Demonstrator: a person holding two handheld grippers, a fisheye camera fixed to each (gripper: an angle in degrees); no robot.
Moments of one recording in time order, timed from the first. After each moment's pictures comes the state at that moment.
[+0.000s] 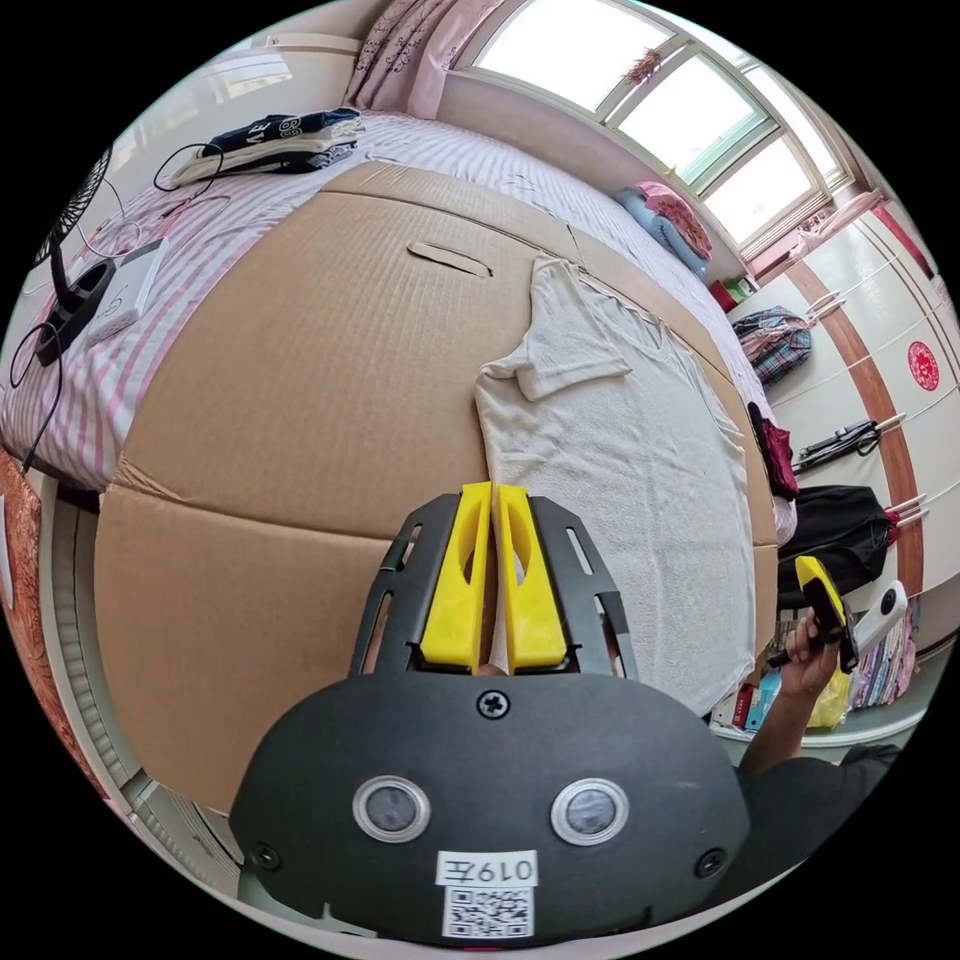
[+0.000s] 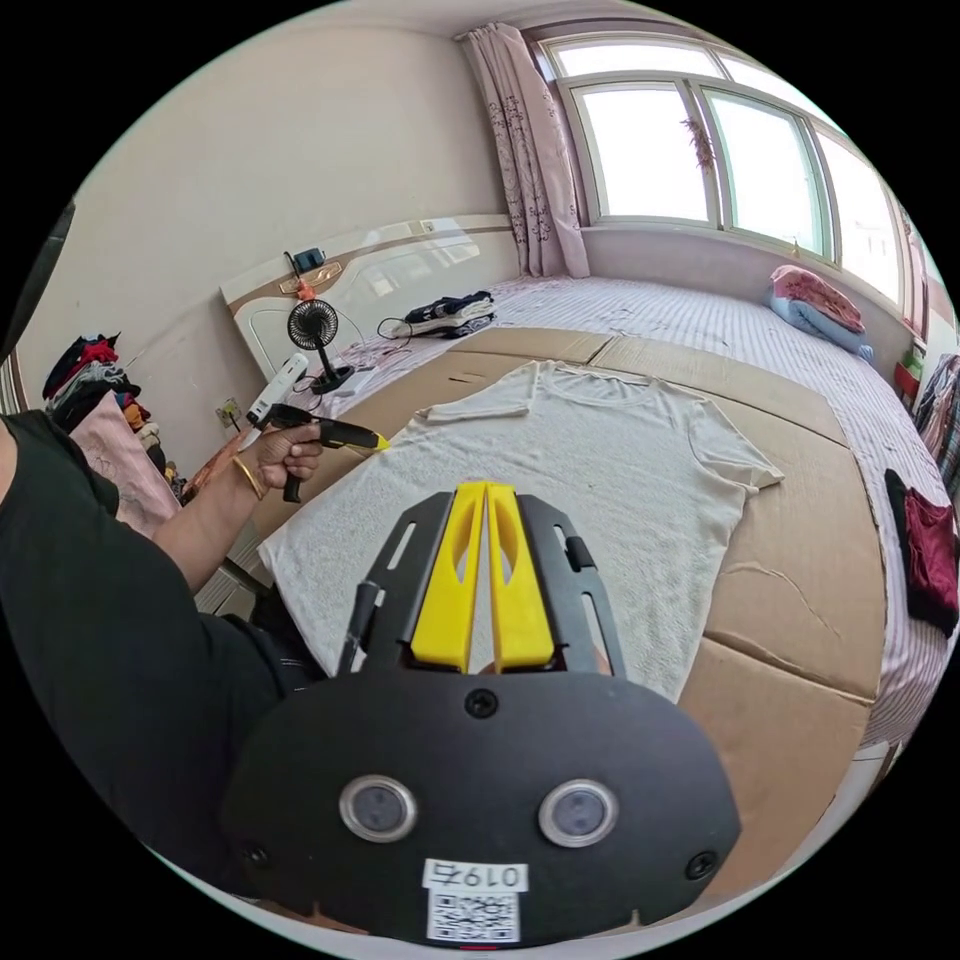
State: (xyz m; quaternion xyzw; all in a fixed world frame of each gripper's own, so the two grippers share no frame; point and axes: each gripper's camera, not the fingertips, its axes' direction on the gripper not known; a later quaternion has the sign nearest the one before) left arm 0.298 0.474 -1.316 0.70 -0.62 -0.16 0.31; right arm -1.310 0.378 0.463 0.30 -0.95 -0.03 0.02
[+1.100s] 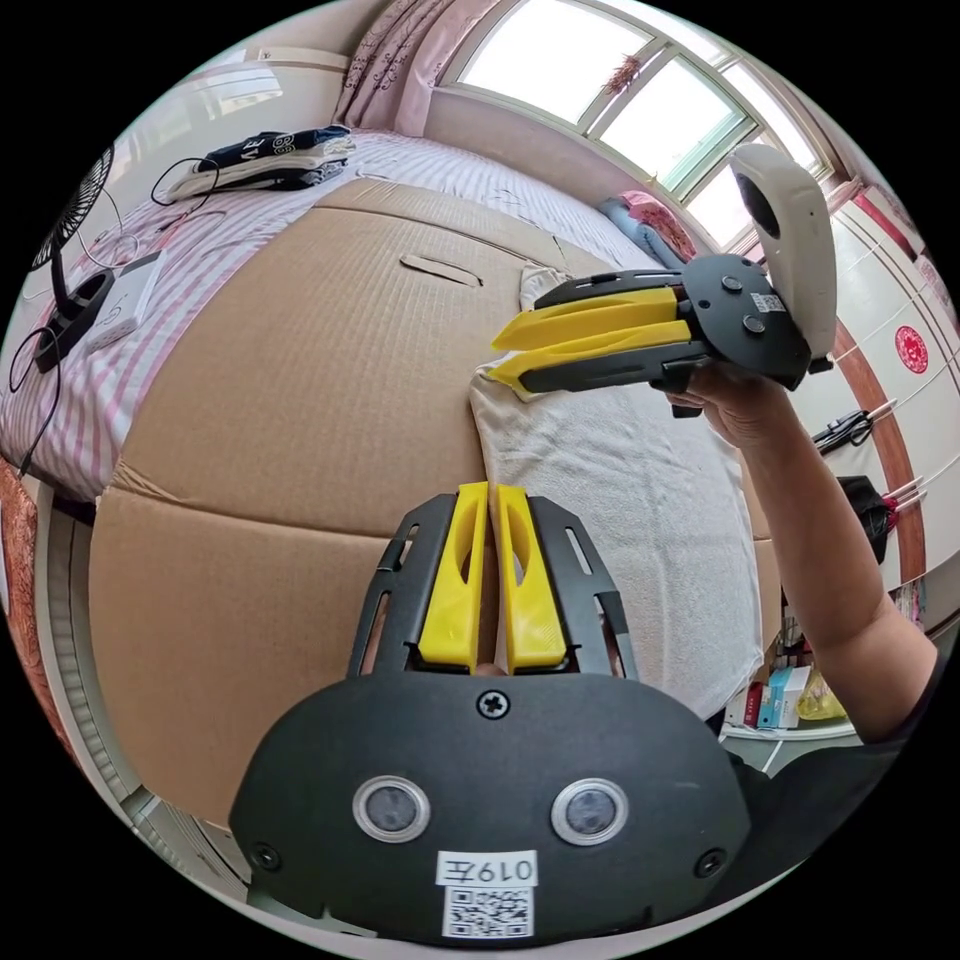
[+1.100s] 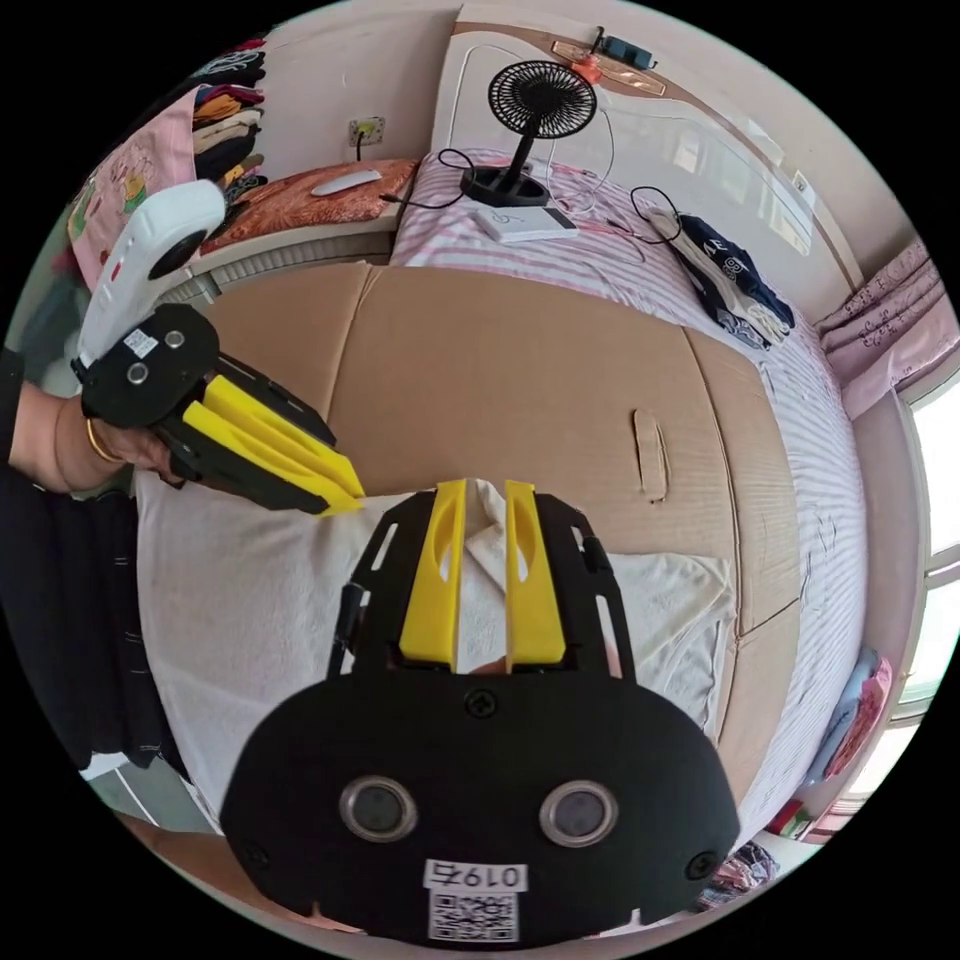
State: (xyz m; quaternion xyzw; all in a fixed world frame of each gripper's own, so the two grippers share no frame) left arm 0.273 0.504 -1.303 0.70 -0.63 -0.13 0.30; right arm -1.104 0.355 0.026 0.67 -0.69 -0.28 0.03
